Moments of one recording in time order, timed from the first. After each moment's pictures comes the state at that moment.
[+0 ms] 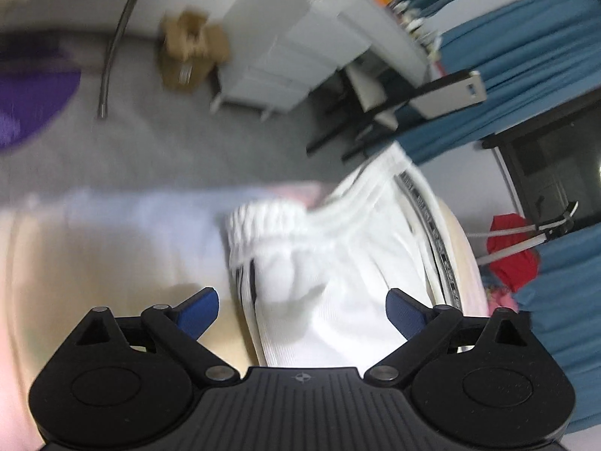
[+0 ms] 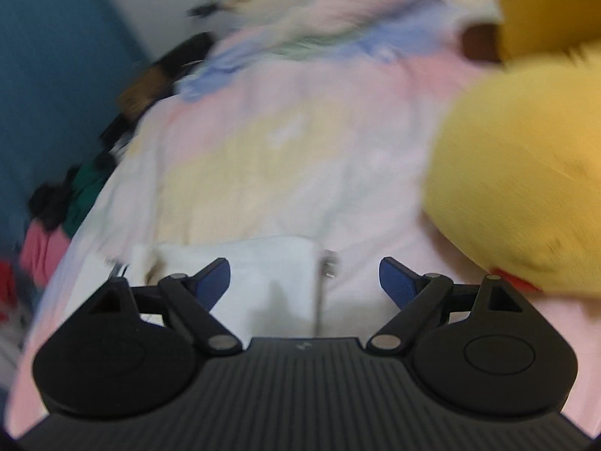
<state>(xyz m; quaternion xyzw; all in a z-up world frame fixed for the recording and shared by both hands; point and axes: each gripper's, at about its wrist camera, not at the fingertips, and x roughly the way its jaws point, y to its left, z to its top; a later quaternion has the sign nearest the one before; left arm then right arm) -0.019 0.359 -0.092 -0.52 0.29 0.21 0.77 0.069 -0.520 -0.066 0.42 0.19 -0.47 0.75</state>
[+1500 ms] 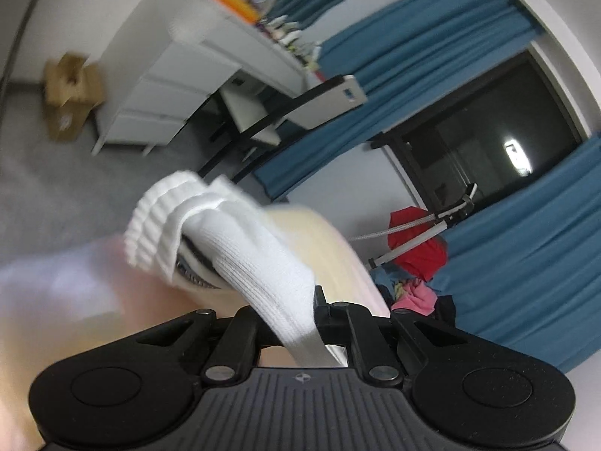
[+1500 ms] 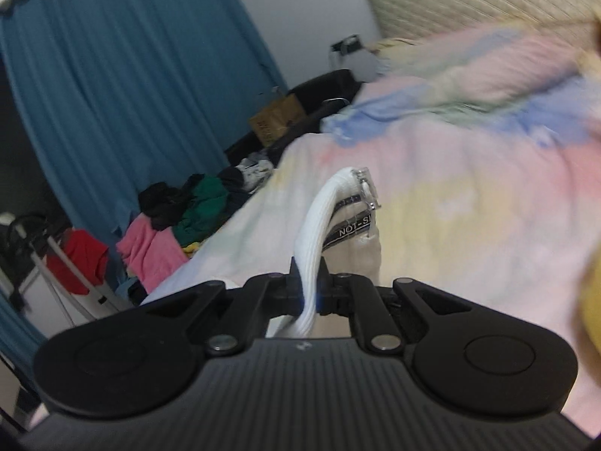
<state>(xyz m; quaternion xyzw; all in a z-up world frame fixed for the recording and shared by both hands) 0.049 0.305 -0.007 -0.45 0.20 0.10 0.86 0.174 -0.507 0.014 0.30 0.12 -0.30 0.90</state>
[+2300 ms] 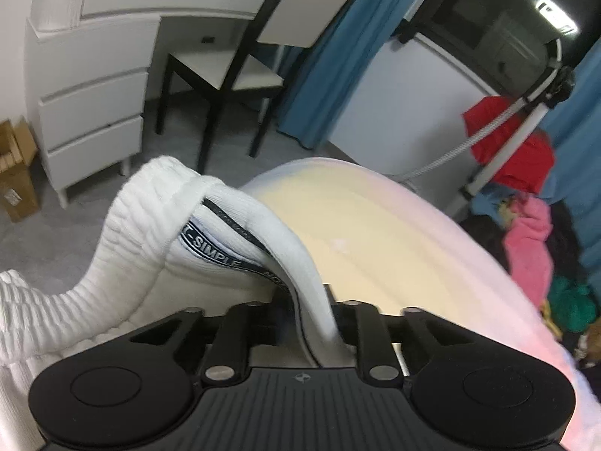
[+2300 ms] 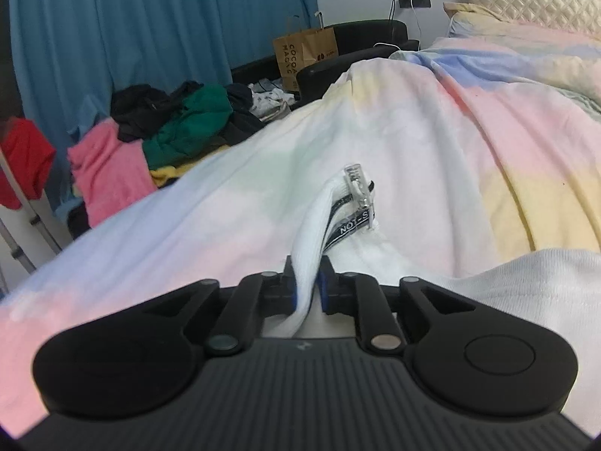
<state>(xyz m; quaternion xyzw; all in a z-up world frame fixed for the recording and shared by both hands) 0.472 0.290 -0.111 -0.28 0.36 0.13 0.88 0.459 -0.495 -0.091 0.21 0.23 -0.31 0.90</state>
